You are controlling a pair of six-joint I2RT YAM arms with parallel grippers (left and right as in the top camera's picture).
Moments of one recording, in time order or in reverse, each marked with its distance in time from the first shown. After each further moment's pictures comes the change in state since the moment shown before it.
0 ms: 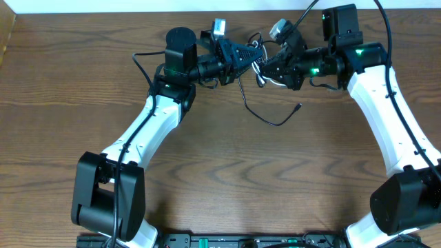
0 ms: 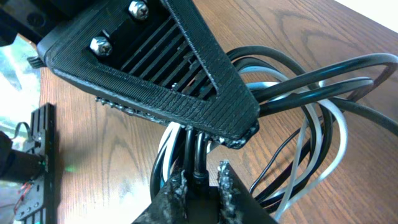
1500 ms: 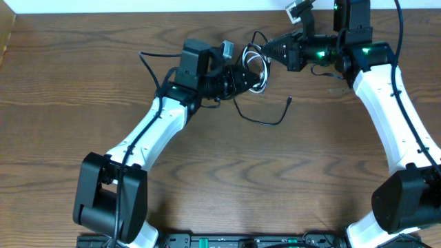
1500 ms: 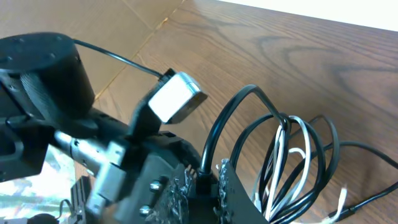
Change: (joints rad) left arm -0.053 -0.001 0.000 -0.478 -0.220 0.571; right arm -0.043 0.002 -0.003 0.229 -0.043 0.463
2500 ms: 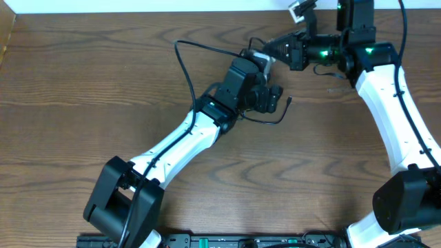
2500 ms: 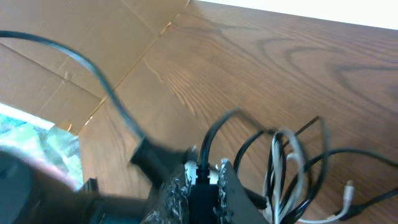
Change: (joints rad) left arm -0.270 0.000 0.000 0.018 -0.578 0.525; right arm -0.014 -0.005 0.000 0.001 -0.023 0.023
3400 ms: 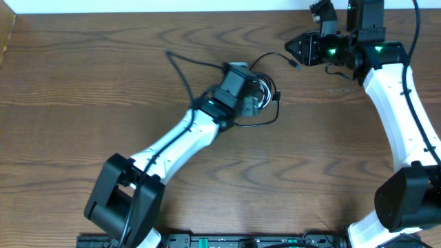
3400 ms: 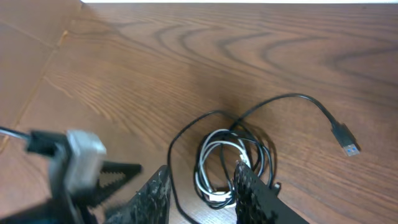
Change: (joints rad) left arm 0.051 0.014 0.000 -0.257 -0.232 -0.278; right arm -0.046 0.013 0.000 -0.075 0.353 0.046
